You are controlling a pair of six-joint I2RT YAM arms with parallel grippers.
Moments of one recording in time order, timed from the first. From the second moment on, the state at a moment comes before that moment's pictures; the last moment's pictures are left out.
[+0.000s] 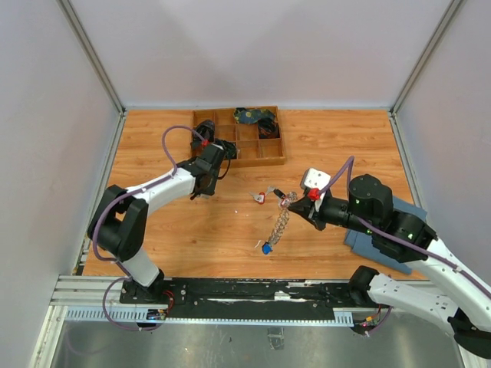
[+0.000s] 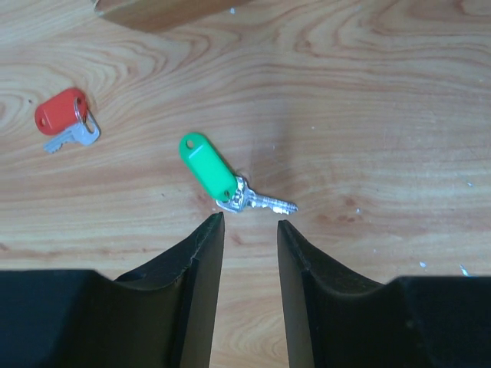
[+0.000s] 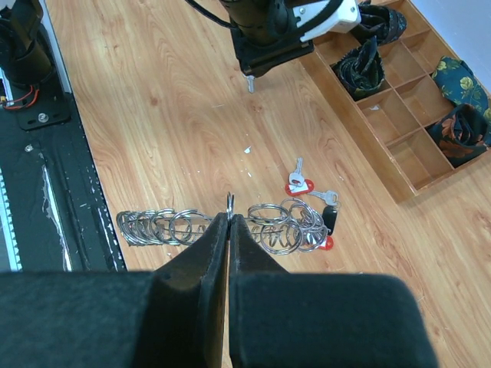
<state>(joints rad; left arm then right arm) -0.52 1.61 1.03 -0.46 -0.41 -0.21 0.88 0.75 1.03 -0.61 -0.21 -0.24</state>
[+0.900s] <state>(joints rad) -0.51 1.82 1.12 -0.51 -0.50 -0.10 0.88 0.73 1.00 -0.61 -0.27 -0.21</state>
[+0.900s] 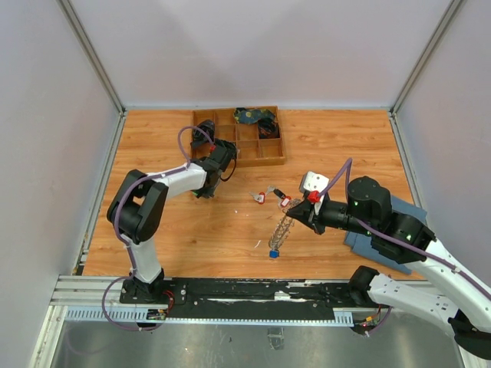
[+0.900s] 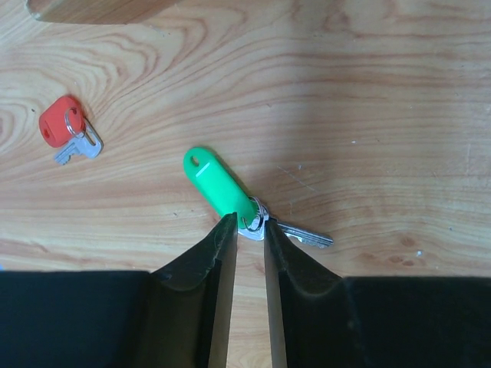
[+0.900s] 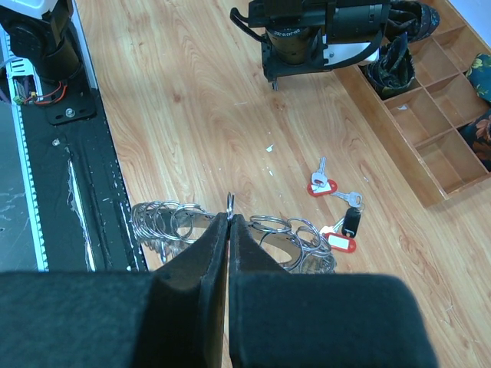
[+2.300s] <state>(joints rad) -0.75 1.14 1.22 -0.46 -0.12 -0.08 0.81 0.89 1.11 -0.67 -0.40 -0.14</state>
